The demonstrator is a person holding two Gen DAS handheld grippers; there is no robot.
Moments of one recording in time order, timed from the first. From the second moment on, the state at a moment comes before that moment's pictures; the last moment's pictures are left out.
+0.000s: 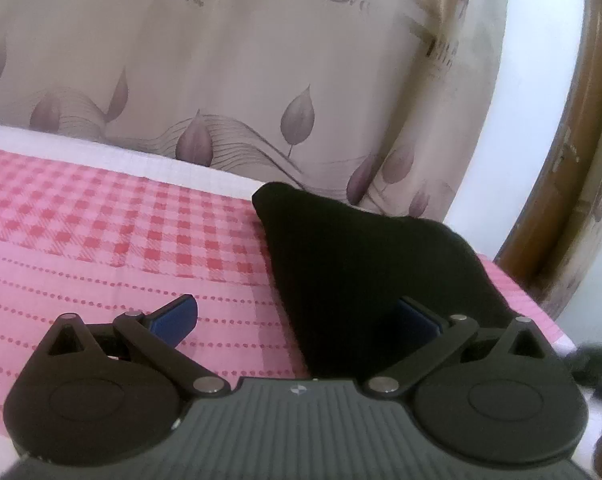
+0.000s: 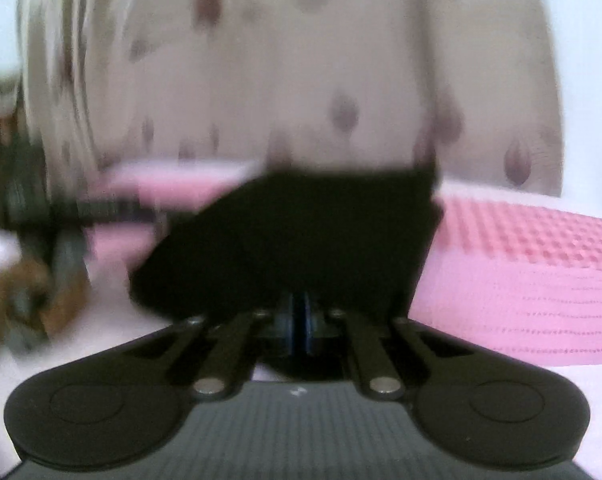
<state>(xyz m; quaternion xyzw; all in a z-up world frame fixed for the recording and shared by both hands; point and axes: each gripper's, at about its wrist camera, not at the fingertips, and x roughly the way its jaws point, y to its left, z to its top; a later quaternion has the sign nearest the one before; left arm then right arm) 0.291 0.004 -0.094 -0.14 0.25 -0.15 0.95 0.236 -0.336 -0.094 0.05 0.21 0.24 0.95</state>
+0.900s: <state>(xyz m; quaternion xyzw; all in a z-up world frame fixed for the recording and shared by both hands) 0.358 -0.046 -0.073 0.02 0.32 -0.14 0.94 0.354 -0.362 -0.127 0.19 0.29 0.20 0.92</state>
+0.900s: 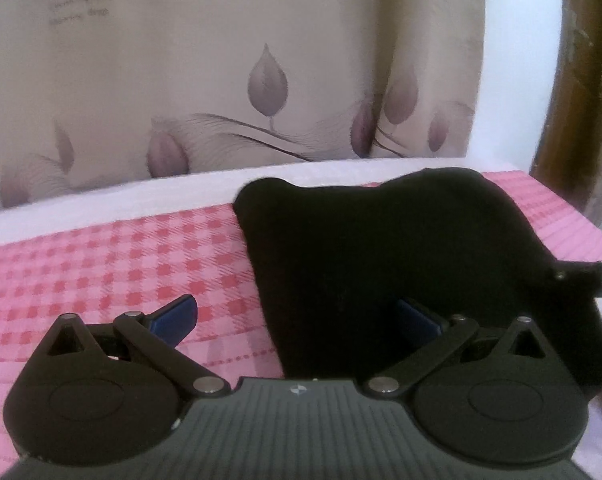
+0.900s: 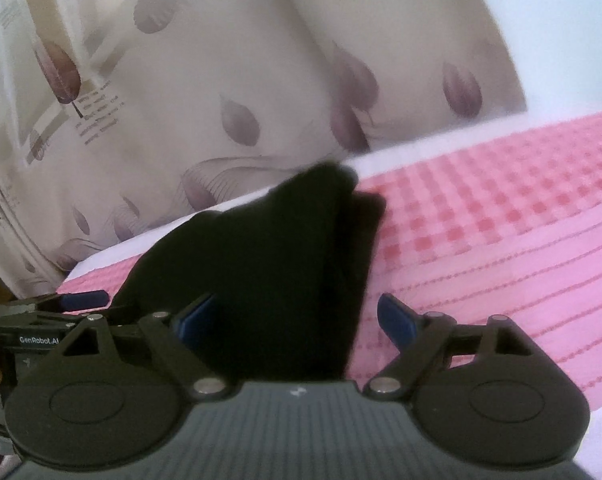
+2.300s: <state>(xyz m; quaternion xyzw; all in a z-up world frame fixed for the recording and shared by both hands) 0.340 0.003 -0.056 -0.12 0.32 -0.27 0.90 0.336 -0.337 -0.127 0.35 0.29 0.31 0.83</state>
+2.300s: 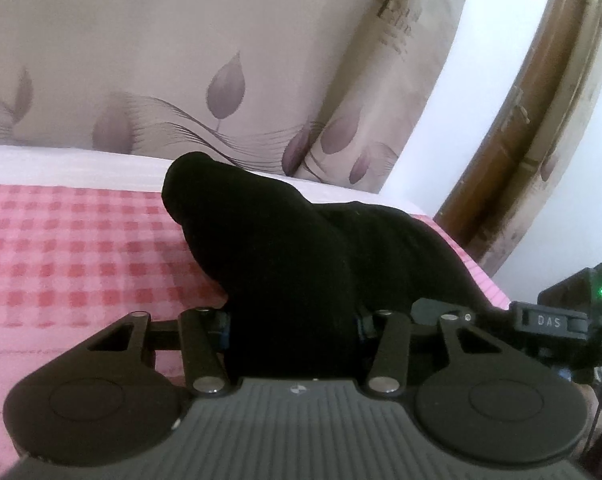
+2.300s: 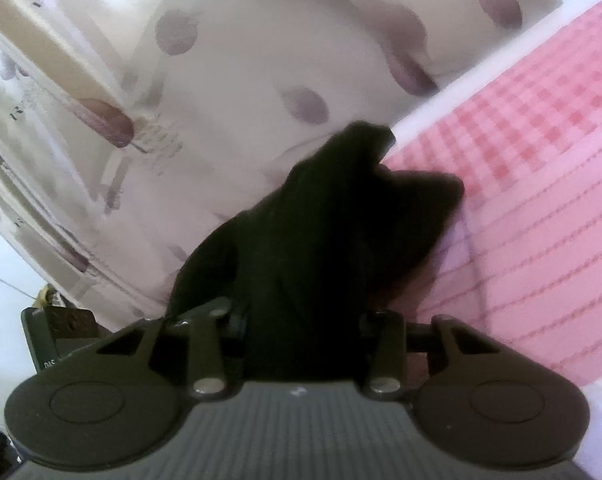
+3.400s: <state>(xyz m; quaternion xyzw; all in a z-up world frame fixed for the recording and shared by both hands) 0.180 0.083 -0.015 -0.06 0.30 -0.19 0.93 0.208 -0.236 -0.106 0.36 0.29 0.37 0.81</state>
